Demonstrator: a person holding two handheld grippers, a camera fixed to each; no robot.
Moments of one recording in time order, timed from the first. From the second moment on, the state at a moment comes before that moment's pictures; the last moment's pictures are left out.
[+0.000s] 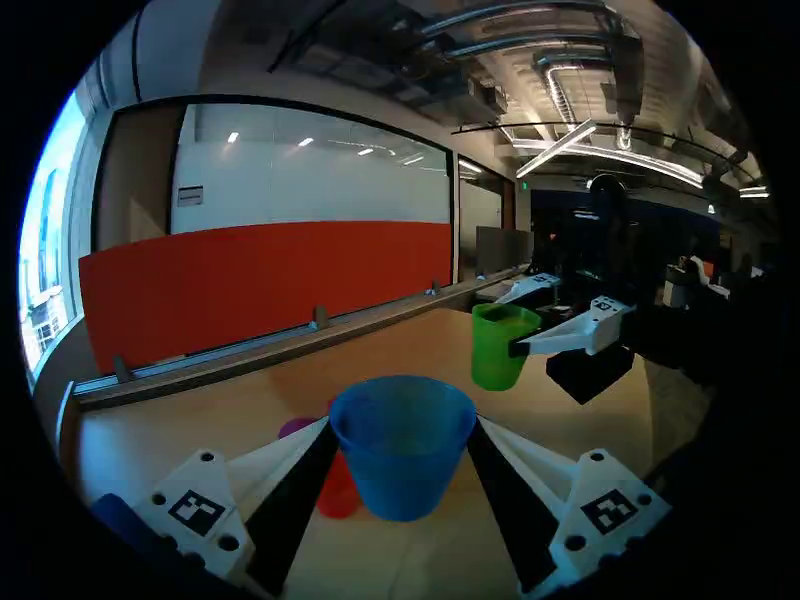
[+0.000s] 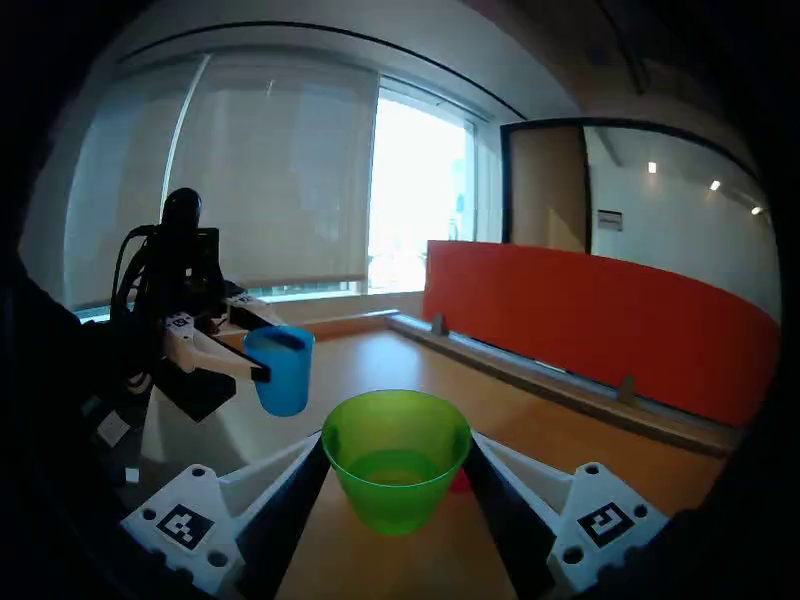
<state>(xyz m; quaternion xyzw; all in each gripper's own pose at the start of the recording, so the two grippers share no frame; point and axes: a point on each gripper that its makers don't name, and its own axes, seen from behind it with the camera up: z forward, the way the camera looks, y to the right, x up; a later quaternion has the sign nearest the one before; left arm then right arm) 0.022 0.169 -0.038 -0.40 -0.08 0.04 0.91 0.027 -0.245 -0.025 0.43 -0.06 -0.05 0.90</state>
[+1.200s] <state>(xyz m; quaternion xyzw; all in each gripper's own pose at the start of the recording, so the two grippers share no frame) 0.015 0.188 -0.048 -0.43 -0.07 0.03 0.90 0.076 -0.265 -0.018 0.44 0.01 -0.14 0.89</state>
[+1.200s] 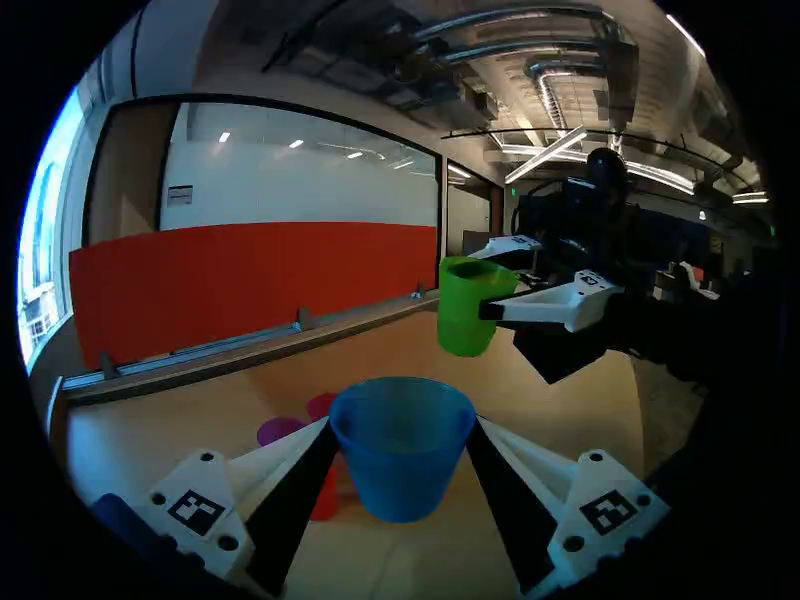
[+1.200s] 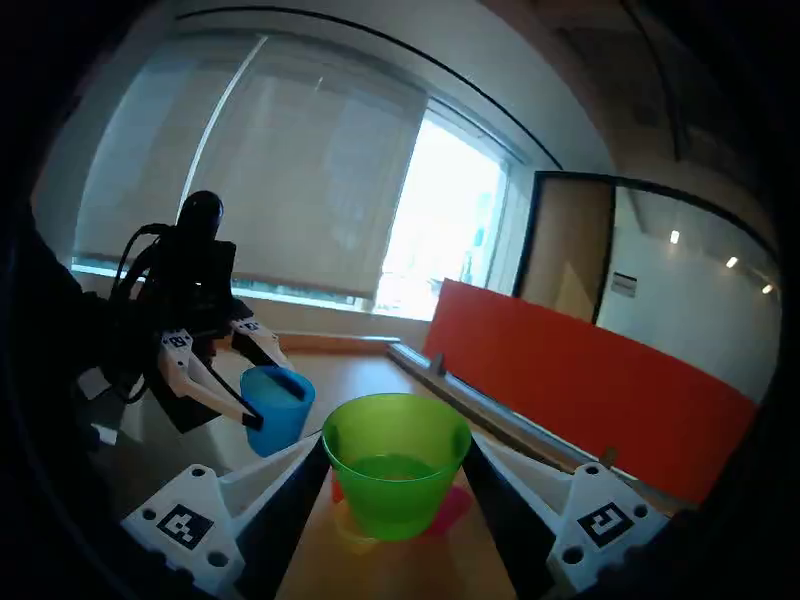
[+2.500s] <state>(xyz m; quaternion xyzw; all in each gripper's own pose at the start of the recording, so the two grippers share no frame) 0.010 0.226 -0.057 -0.46 -0.06 0.01 0.88 0.124 -0.299 -0.005 0.44 0.10 -0.32 0.83</state>
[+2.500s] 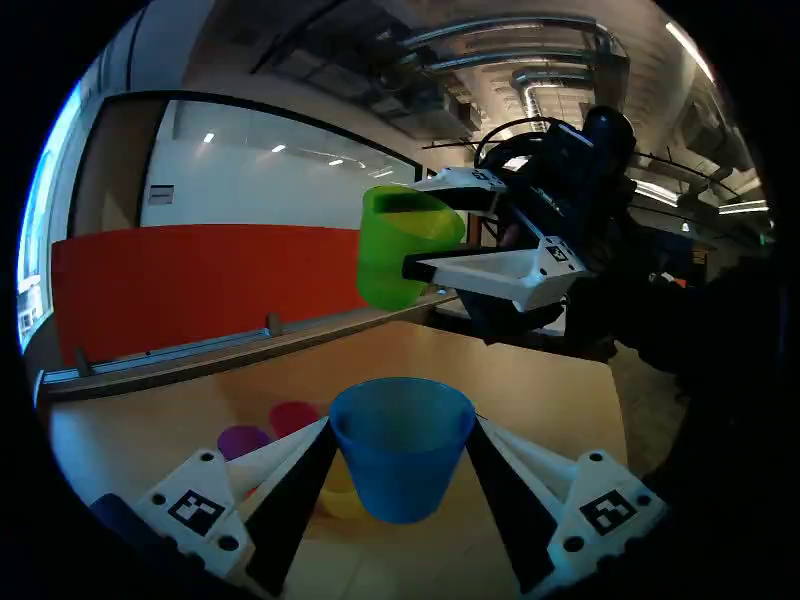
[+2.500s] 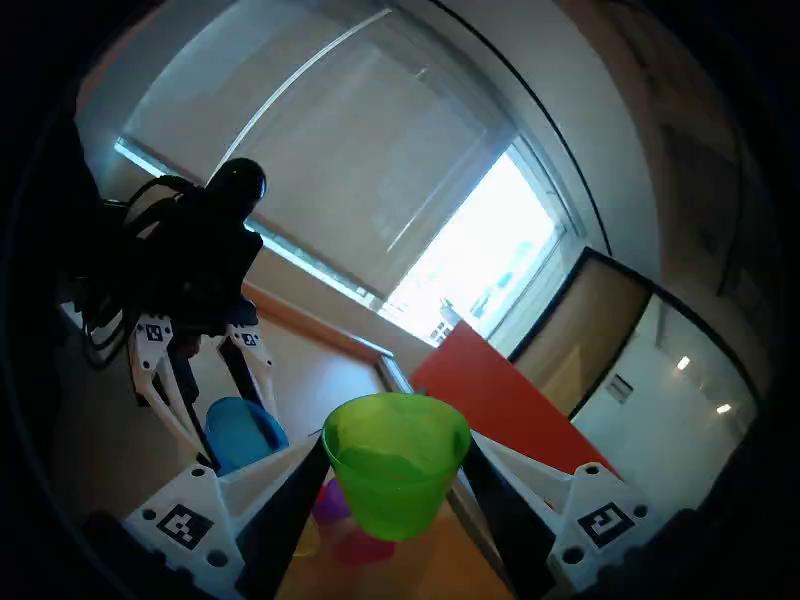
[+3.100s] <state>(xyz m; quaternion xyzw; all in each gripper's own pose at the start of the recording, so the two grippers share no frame) 0.018 0.230 -0.056 -0.47 -0.05 -0.01 0.88 0.142 -0.314 0.002 0.42 0.14 -0.39 0.80</state>
